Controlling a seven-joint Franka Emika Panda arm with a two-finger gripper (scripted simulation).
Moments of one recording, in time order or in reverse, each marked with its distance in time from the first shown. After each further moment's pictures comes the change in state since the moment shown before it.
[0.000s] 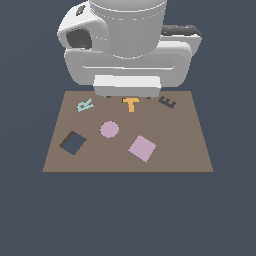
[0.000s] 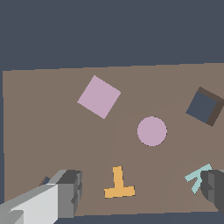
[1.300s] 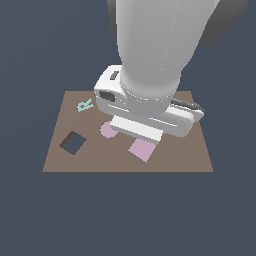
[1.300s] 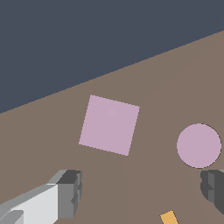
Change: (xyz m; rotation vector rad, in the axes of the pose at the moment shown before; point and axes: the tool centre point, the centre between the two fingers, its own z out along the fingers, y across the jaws) arm 0.039 -0.032 0.077 -0.007 -0.011 0.322
